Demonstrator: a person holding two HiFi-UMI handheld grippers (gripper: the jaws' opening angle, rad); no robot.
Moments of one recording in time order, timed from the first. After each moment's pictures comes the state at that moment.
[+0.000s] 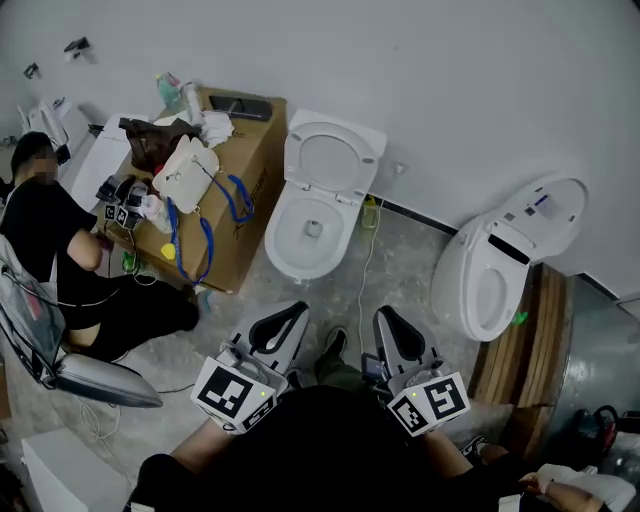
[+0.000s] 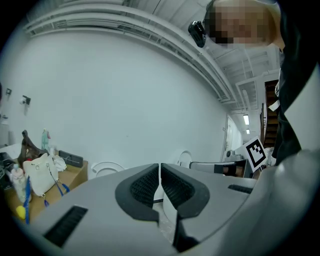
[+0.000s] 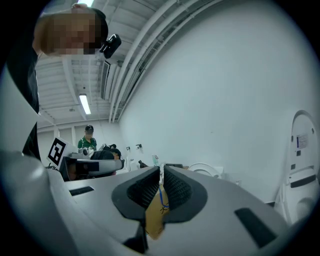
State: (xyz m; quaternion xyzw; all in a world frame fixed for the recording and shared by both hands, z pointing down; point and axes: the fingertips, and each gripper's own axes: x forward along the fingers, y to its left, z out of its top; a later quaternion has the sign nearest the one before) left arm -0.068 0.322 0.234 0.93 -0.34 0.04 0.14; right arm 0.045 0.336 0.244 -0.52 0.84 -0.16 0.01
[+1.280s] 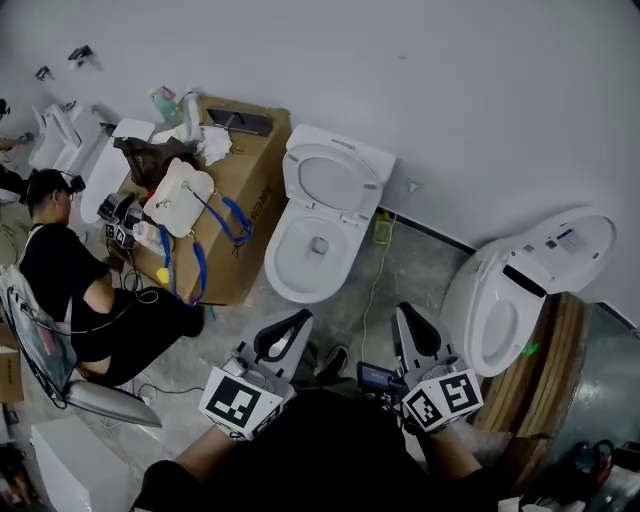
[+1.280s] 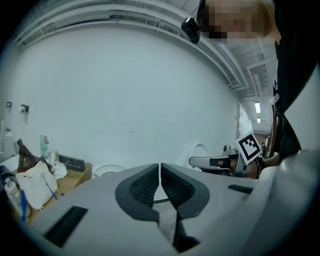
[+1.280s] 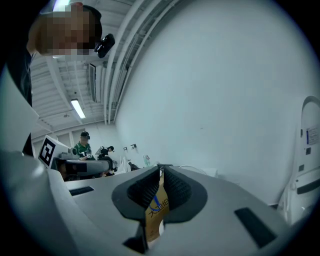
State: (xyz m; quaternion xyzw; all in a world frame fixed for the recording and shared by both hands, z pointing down) left arm 0.022 0.193 0.249 0.91 -0.38 0.09 0.13; right arm 0.160 0.184 0.271 -0.51 0.84 -0.20 0.01
